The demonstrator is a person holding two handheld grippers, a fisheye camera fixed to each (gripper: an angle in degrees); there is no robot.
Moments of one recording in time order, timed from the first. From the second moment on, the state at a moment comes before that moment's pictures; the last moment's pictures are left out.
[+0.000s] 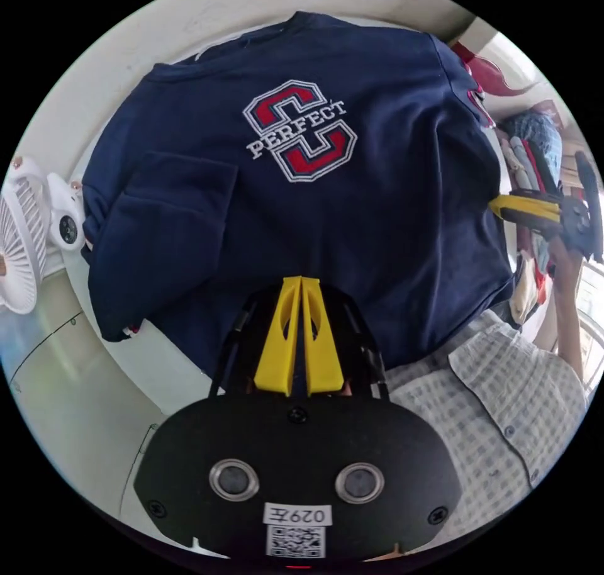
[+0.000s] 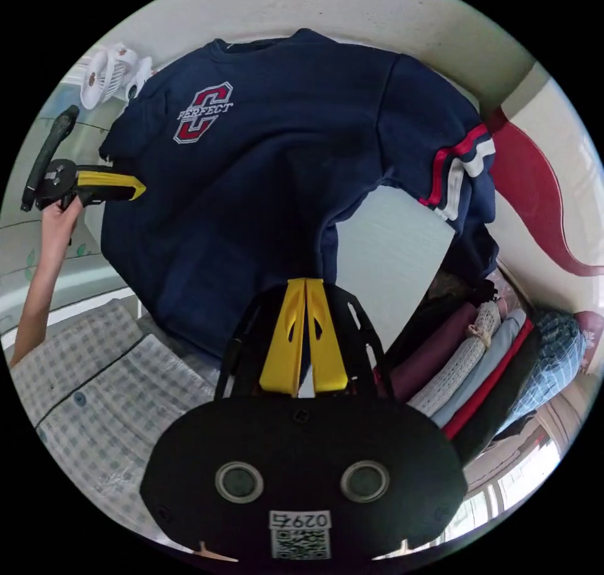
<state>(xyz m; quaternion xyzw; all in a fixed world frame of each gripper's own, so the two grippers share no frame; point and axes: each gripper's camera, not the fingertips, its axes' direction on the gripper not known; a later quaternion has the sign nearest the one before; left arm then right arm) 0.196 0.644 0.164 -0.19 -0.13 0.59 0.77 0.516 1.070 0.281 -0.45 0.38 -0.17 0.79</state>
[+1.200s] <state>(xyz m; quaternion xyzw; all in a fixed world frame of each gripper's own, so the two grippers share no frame) -0.169 0.333 -0.059 -0.07 0.07 0.48 0.87 0.550 1.171 0.437 -0.45 0.55 0.00 0.71</state>
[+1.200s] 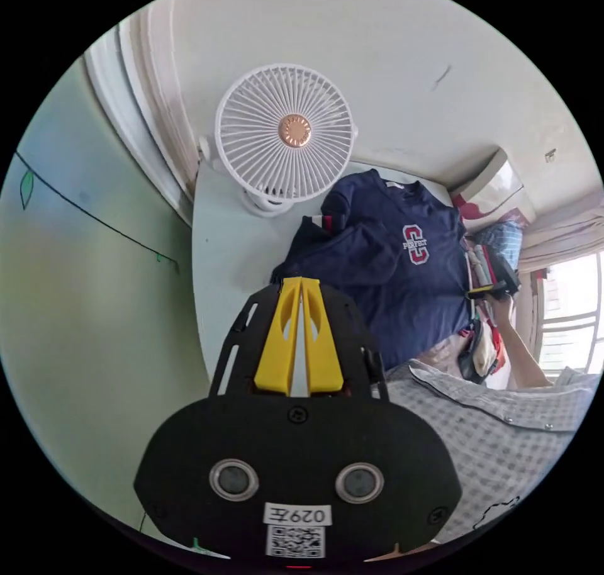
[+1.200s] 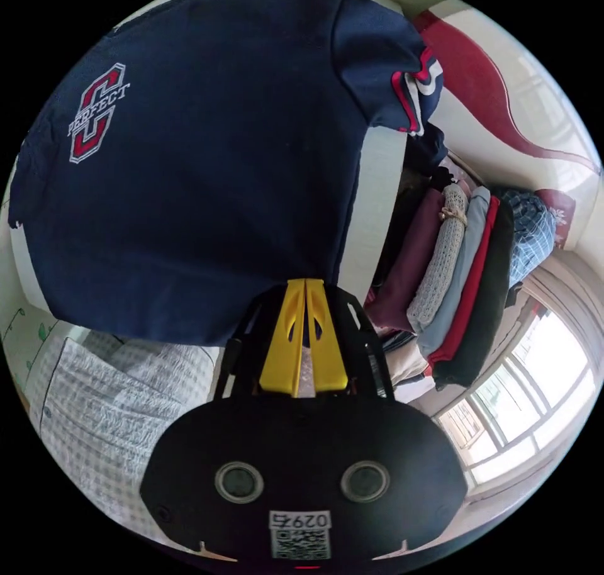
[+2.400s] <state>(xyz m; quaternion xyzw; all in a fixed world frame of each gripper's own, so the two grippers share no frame) -0.474 0.341 -0.157 -0.02 0.19 0.24 0.95 0.262 1.333 0.782 -0.57 -0.11 -0.41 0.71</state>
